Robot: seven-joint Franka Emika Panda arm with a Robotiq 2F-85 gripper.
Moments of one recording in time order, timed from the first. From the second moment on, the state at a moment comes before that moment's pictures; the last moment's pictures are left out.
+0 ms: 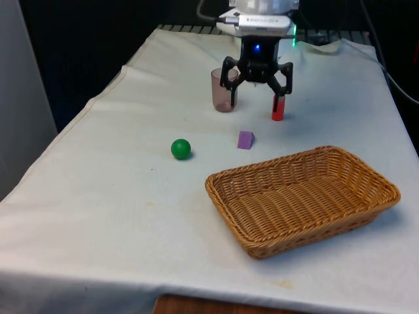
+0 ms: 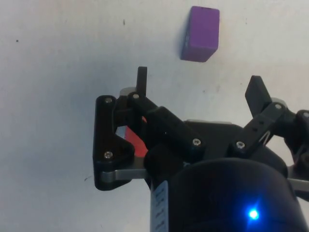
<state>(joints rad) 0.26 0.24 -0.27 -2.36 0.03 2.67 0.02</state>
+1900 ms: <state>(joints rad) 0.26 0.43 -0.27 -2.34 0.08 2.83 0.01</state>
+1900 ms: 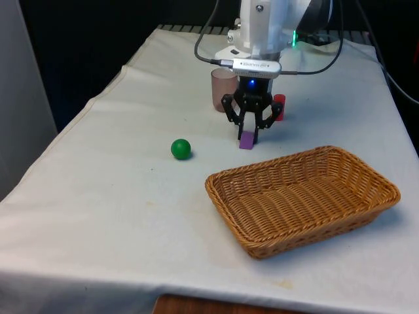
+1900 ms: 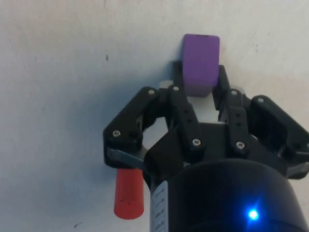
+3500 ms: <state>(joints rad) 0.27 0.22 -0.25 -2.27 0.08 2.68 0.02</state>
